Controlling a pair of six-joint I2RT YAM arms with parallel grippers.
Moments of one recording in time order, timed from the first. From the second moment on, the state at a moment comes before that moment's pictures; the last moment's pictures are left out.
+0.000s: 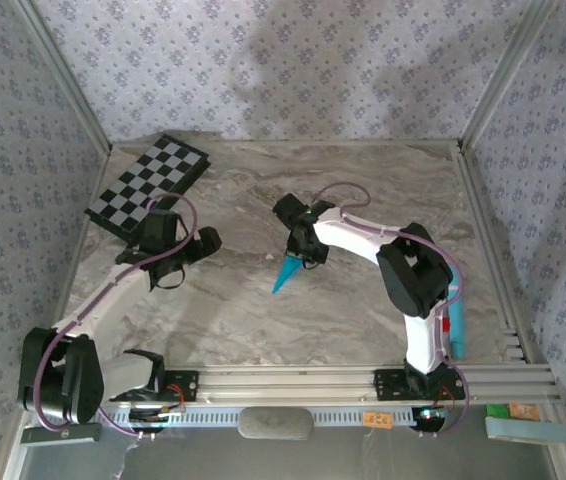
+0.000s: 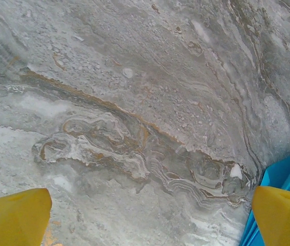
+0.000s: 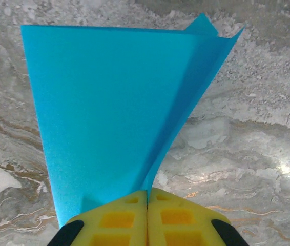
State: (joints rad) left arm -0.24 1.18 0.70 -0.37 0.12 -0.64; right arm 0.72 1.95 1.43 -0.83 0.13 0.99
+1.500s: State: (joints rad) left arm -0.34 1.57 0.69 -0.02 0.53 -0.91; right arm 0.58 1.99 1.21 -0.12 -0.57 0.62
